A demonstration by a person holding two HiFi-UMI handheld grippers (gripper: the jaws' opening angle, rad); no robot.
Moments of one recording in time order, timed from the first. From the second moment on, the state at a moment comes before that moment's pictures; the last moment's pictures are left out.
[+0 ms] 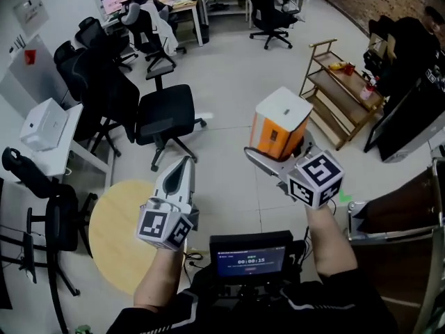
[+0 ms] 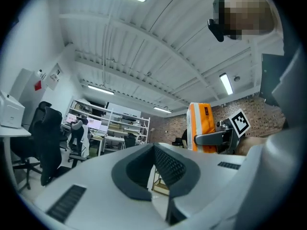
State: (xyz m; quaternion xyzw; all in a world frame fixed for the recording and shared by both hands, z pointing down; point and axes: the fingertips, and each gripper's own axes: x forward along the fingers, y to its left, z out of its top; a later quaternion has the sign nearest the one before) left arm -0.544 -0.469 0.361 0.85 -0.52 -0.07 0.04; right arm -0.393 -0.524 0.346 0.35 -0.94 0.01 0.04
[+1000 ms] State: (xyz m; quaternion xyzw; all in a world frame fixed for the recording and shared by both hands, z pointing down) left arm 0.127 -0.578 0.364 0.99 -0.14 -0.05 0.03; right arm 0.253 -0.476 0.339 0.71 -0.70 -0.01 0.01
